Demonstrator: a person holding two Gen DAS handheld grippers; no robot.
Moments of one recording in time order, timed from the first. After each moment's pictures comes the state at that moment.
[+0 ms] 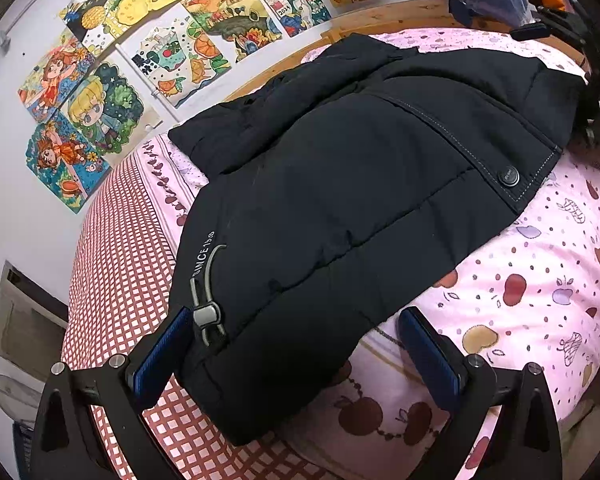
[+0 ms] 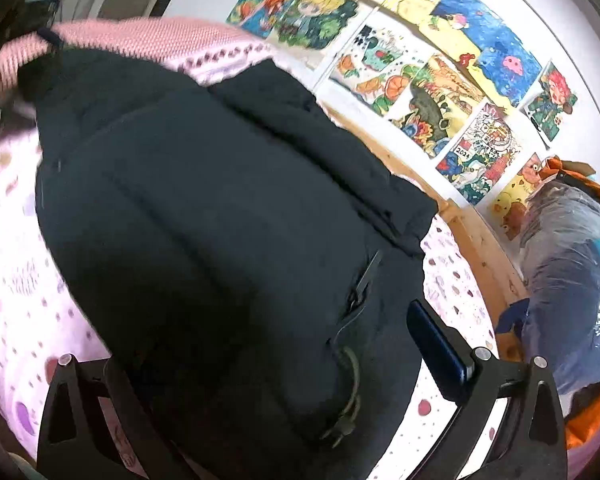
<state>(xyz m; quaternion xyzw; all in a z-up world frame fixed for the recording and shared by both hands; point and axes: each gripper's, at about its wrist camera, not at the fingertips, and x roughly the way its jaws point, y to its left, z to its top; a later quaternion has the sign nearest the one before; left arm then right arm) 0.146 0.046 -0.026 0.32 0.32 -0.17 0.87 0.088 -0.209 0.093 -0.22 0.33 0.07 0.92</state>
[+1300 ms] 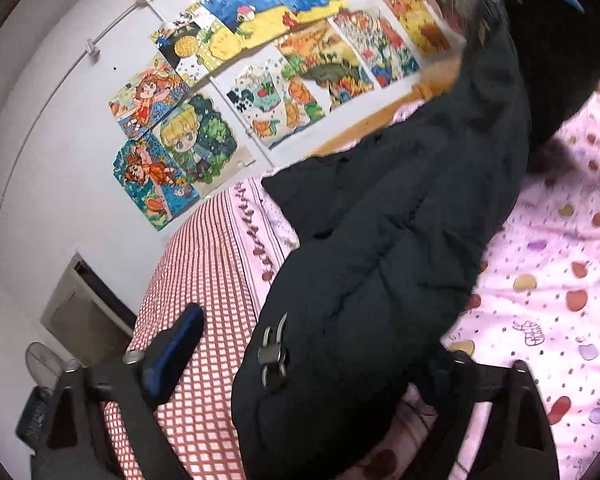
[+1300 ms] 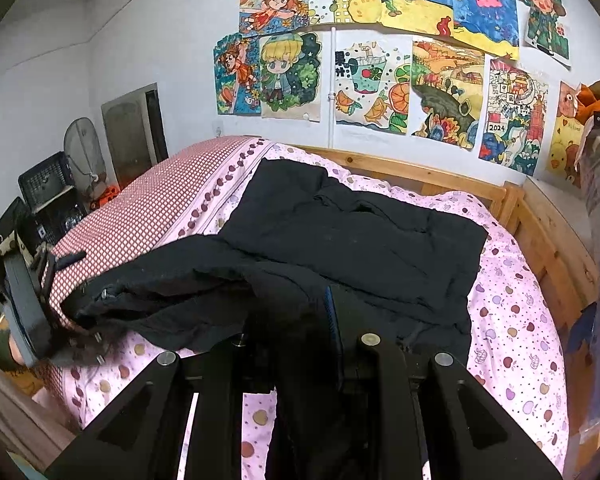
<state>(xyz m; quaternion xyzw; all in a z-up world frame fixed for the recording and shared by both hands) 0.152 0.038 0.013 0.29 0.20 -0.03 0.94 0.192 -0.278 0.175 0.01 0.34 0.17 0.93</state>
